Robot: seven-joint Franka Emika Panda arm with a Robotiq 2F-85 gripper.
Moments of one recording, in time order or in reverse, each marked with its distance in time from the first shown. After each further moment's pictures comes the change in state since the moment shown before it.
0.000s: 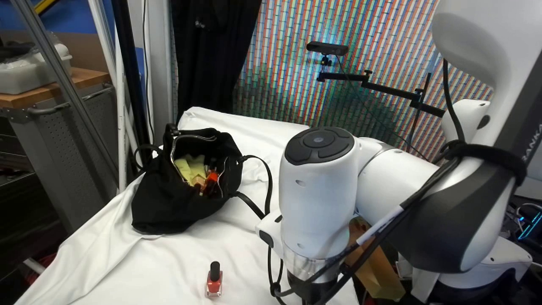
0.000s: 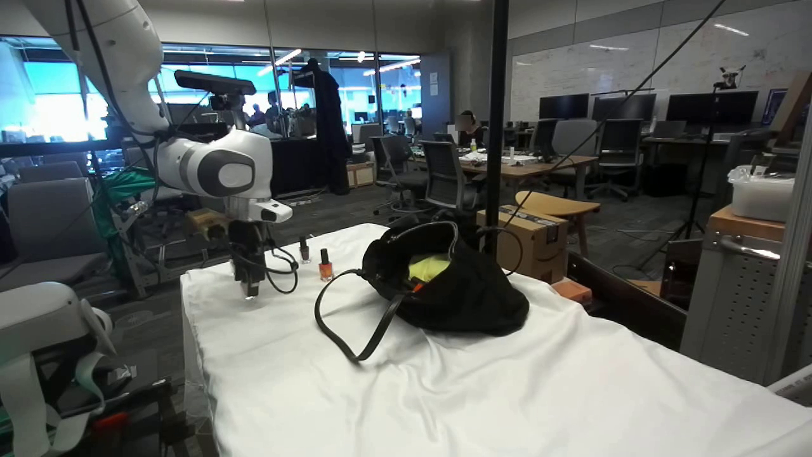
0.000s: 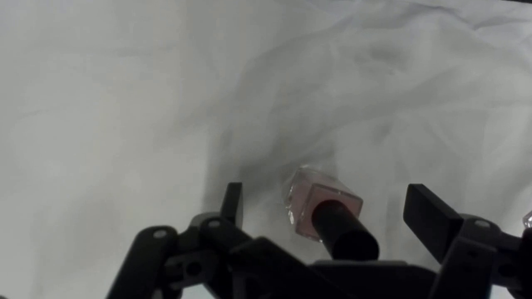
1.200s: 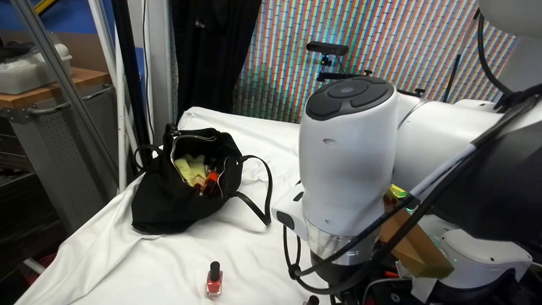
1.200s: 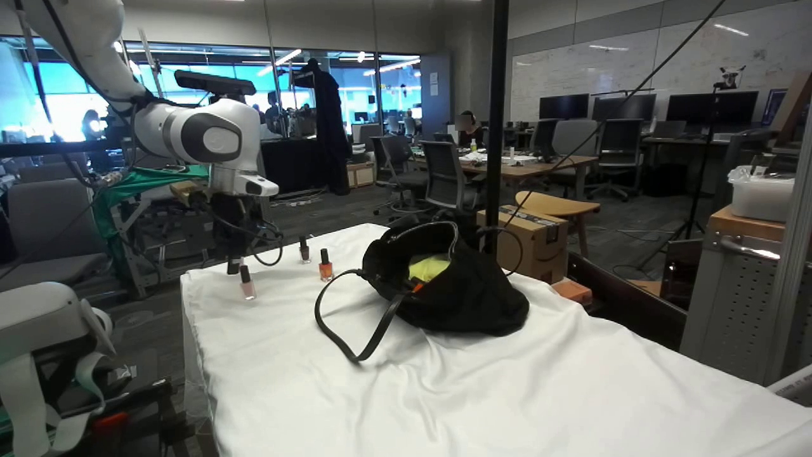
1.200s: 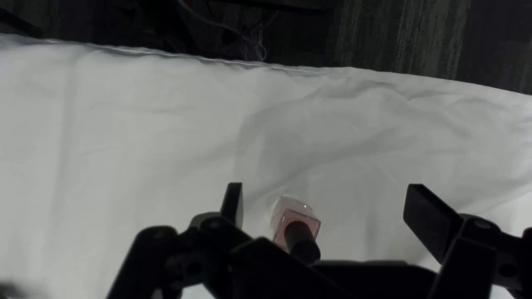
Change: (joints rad) arm -0.008 -0.147 0.041 0.000 0.044 -0.212 -0.002
